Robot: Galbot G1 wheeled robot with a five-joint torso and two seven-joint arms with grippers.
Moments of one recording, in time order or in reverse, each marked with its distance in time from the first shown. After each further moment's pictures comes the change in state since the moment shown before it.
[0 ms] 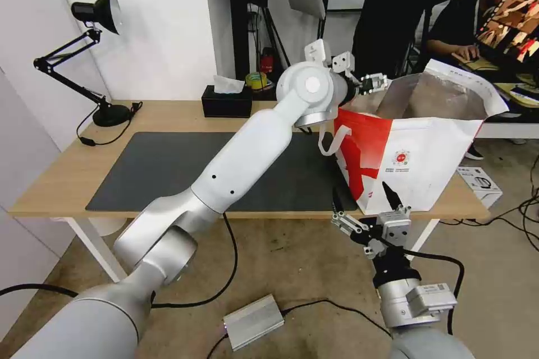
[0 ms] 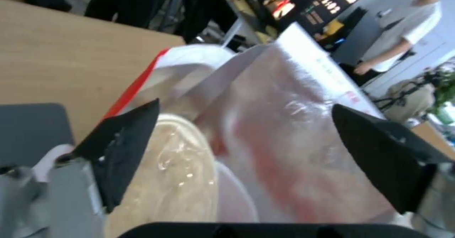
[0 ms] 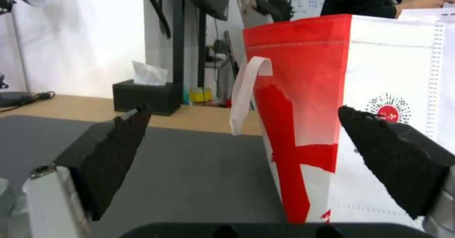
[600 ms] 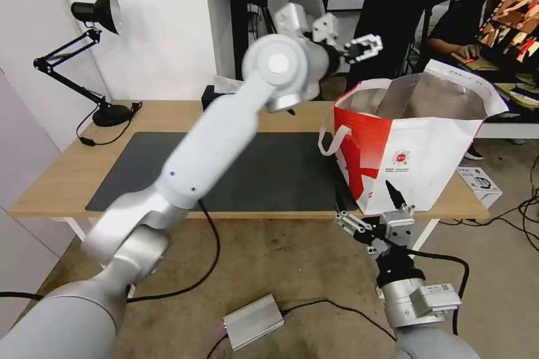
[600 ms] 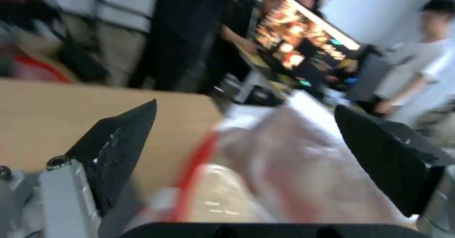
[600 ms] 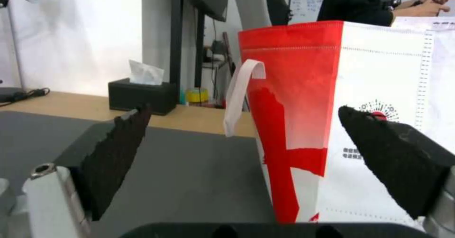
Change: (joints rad) left arm 0.010 0.218 -0.018 -0.255 0.055 -0.039 -0.054; right arm -0.005 -0.023 0.022 0.006 0.002 -0.001 0.000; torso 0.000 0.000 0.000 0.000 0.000
